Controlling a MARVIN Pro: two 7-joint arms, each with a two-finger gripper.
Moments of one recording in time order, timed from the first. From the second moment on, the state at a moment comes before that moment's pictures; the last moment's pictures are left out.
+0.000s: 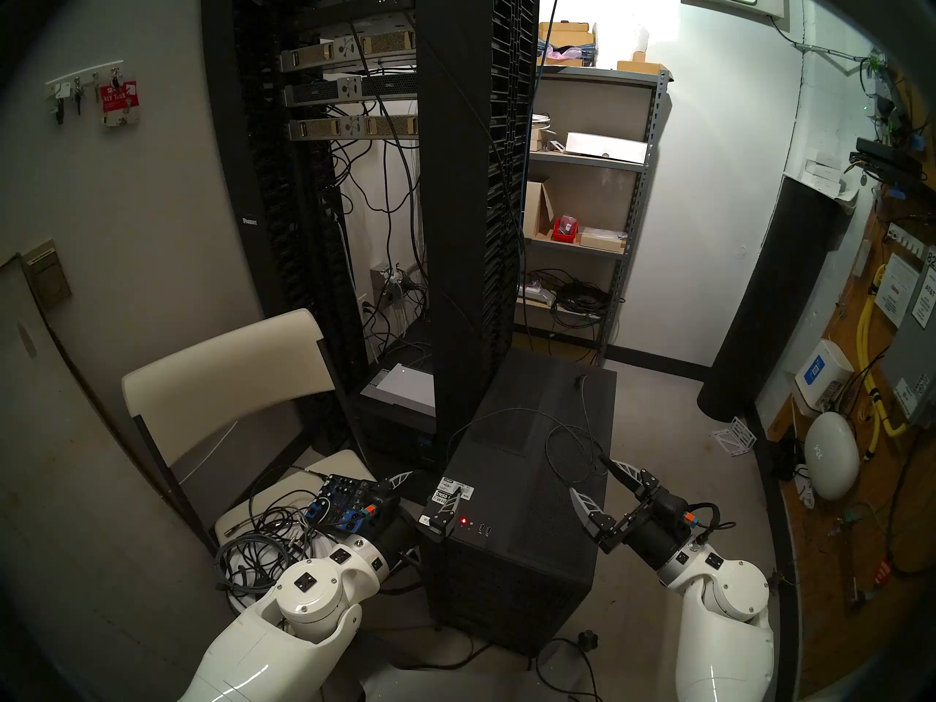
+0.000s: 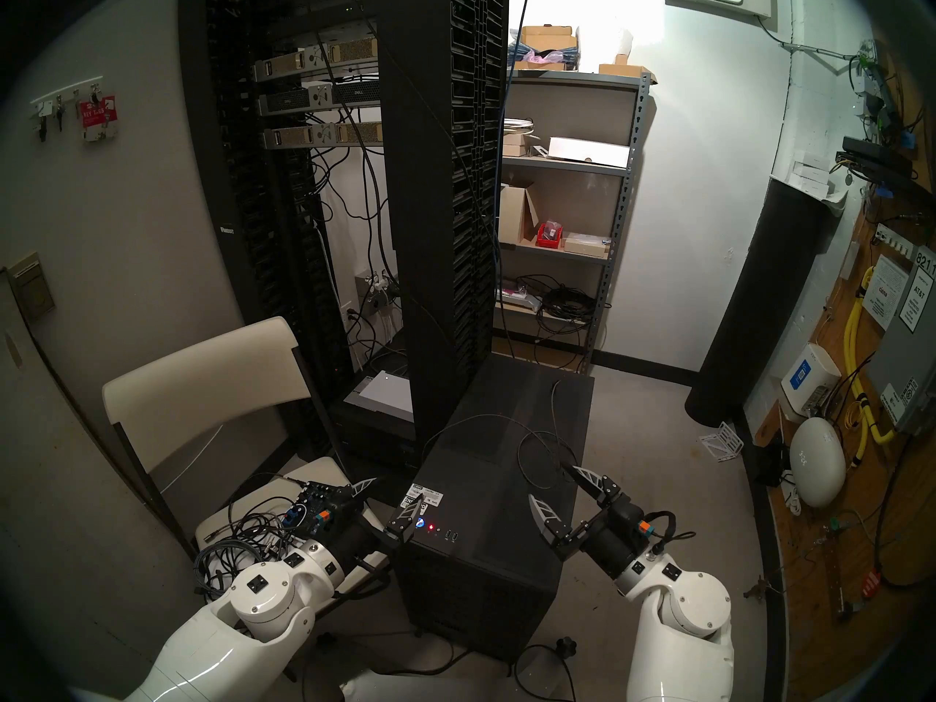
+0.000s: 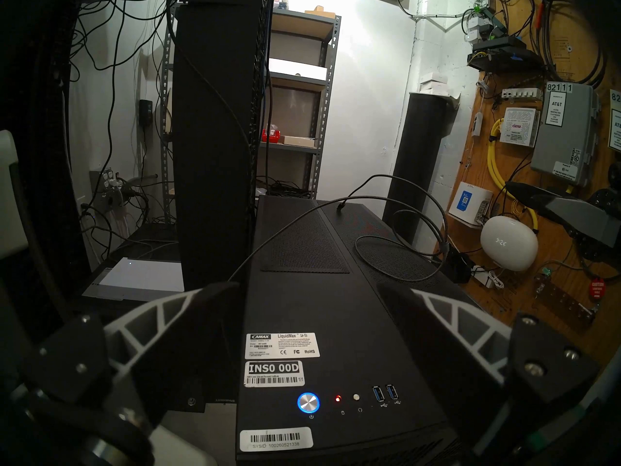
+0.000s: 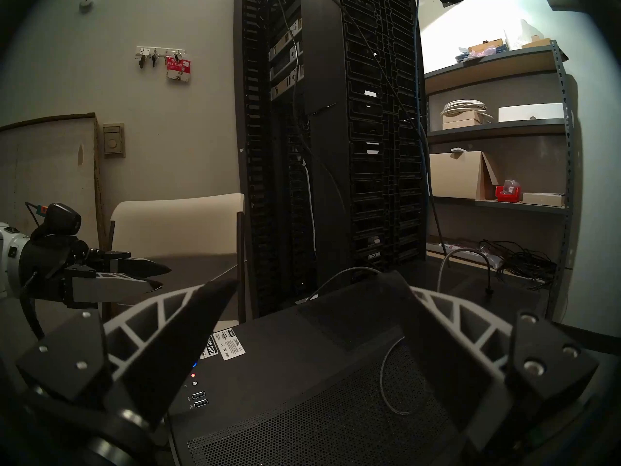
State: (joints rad) left arm 1.84 -1.20 -1.24 -1.65 -0.36 -0.13 -0.21; right arm -1.81 -1.66 2.03 -1.60 0.09 -0.24 1.07
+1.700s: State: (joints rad) left arm 1.84 -1.20 -1.24 -1.64 -0.36 -0.13 -0.21; right arm -1.60 -1.60 1.97 -1.41 -0.11 -0.10 0.70
